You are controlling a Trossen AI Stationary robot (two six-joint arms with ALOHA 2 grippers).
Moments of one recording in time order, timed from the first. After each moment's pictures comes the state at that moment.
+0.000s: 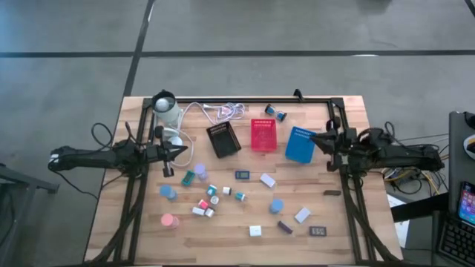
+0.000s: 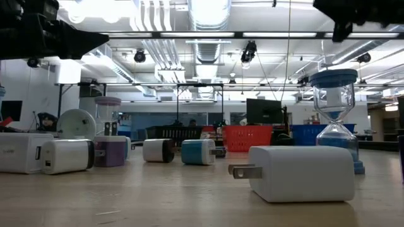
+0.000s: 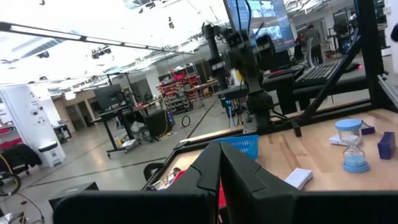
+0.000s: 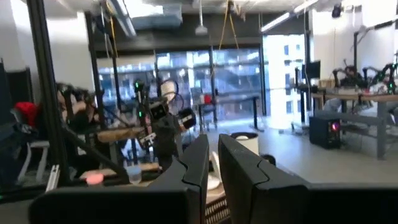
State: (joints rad) left arm -0.01 0.23 0.03 0.33 -0.19 0.35; right arm -0.01 0.25 0.31 0.15 0.16 0.07
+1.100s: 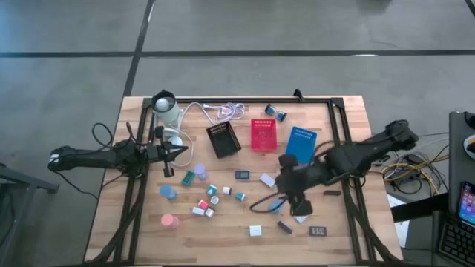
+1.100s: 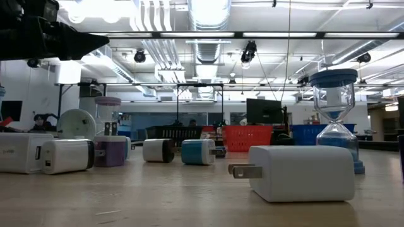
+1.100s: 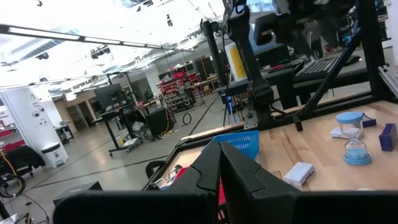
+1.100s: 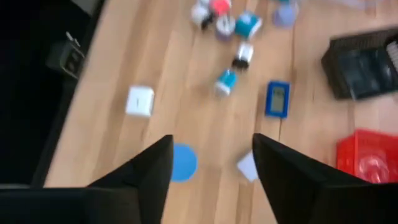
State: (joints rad) left arm -0.01 0.22 0.03 0.32 -0.19 0.36; right arm 0.44 1.50 1.50 -1.03 0.12 0.22
